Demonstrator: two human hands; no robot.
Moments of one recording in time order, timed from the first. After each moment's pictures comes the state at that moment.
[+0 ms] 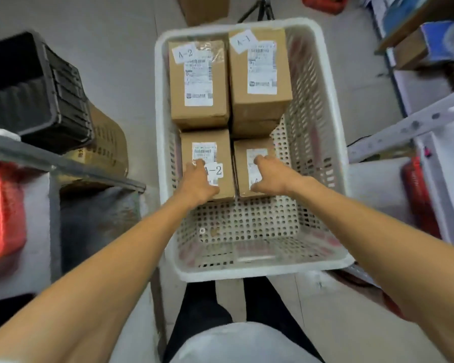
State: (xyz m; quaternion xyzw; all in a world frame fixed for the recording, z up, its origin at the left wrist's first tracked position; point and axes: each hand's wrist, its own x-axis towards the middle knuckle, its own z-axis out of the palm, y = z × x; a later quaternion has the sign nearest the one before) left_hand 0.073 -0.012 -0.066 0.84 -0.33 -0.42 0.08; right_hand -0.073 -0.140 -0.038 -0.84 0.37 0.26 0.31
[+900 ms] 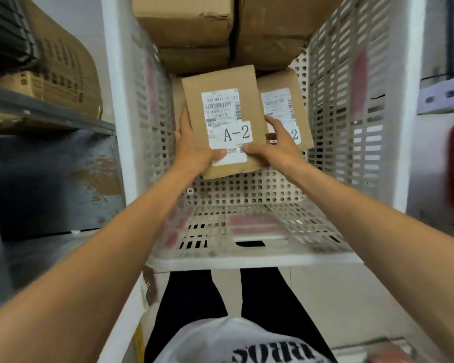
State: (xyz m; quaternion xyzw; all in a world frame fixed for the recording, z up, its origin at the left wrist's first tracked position) left_hand 0.045 -0.004 -0.181 0.80 -0.13 -0.46 0.35; right_hand -0.103 -0.117 -0.169 -0.57 0.56 0.07 0.60
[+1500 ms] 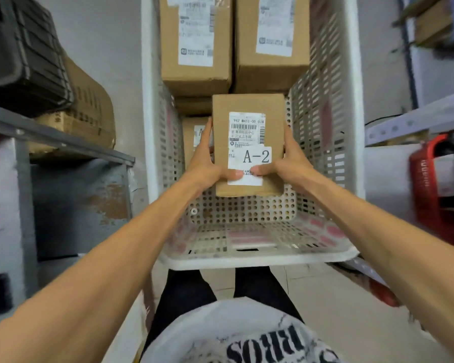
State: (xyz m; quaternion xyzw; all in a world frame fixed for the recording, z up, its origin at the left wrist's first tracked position) left_hand 0.047 -0.010 -0.100 0.70 -0.19 -0.54 0.43; right_hand -0.107 -0.130 -0.079 -0.61 0.50 -0.01 0.62
